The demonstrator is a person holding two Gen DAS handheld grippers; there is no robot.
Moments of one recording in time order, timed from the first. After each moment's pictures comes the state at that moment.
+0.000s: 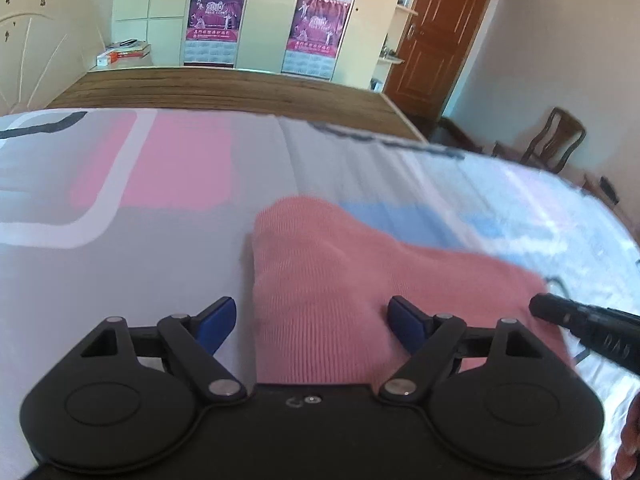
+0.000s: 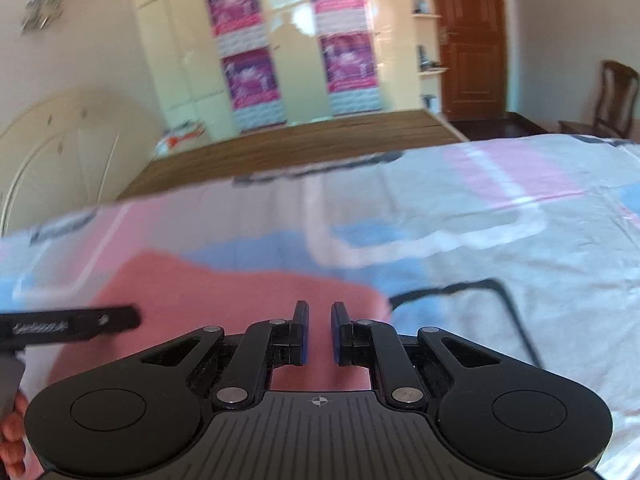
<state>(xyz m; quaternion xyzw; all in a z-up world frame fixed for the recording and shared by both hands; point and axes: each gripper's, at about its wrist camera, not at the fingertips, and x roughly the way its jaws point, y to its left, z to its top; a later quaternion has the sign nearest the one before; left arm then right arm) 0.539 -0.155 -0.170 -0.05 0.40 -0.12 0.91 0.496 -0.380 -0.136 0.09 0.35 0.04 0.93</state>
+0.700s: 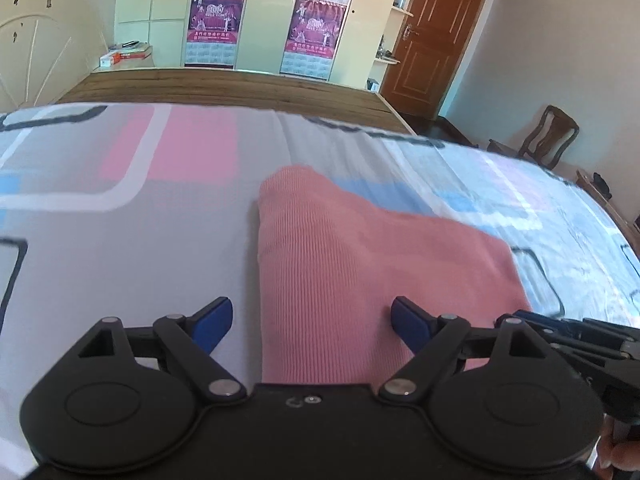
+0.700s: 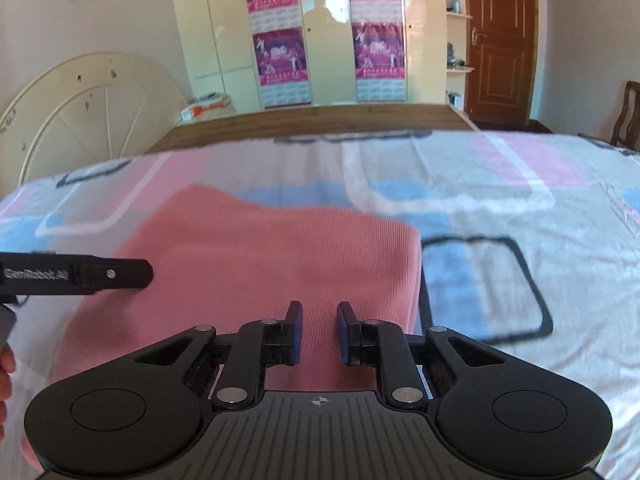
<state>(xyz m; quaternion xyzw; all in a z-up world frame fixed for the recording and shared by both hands) 0.478 -0.144 -0.150 -0.05 0.40 -0.12 0.91 0.443 -0.353 -0.139 0.06 0.37 0.07 0.93</state>
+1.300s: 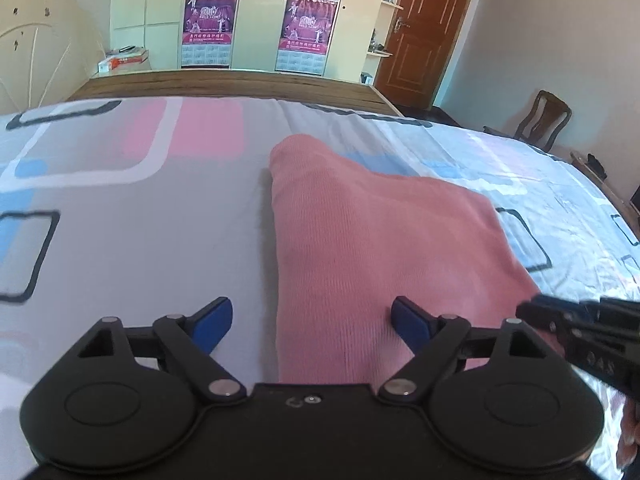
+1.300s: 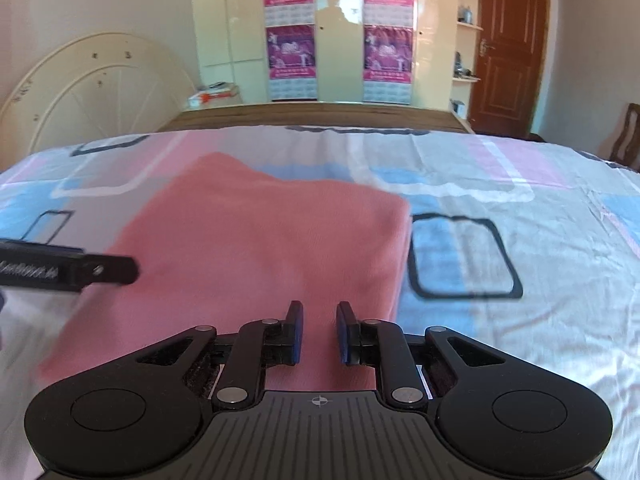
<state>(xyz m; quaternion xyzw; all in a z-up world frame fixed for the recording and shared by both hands) 0.423 -0.127 -0.145 -0.03 0.40 -0.13 0.91 0.388 -0.349 -0.132 0.02 0.36 0.08 0.93</state>
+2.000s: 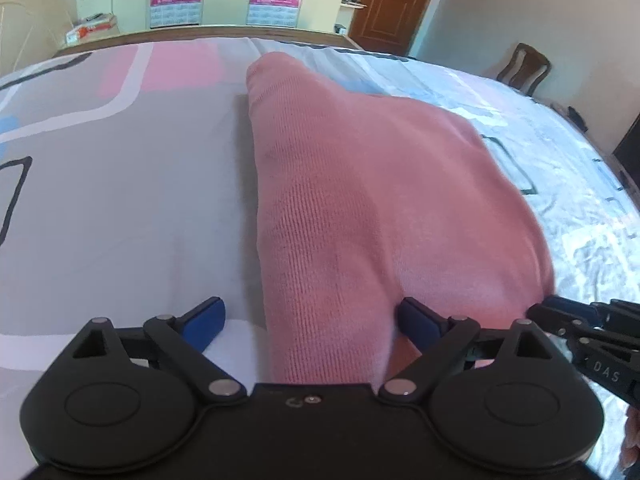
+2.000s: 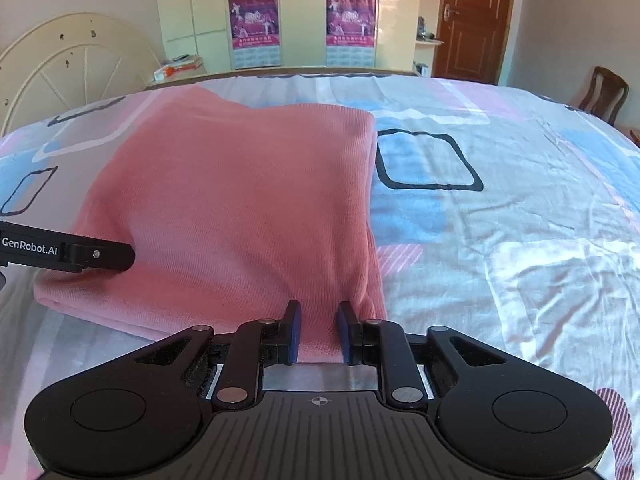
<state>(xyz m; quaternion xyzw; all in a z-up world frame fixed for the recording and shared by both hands) 0.413 -0.125 -0.173 -0.01 0.46 -0.18 0.87 0.335 -0.341 -0.156 0.03 0.41 0.02 0.91</state>
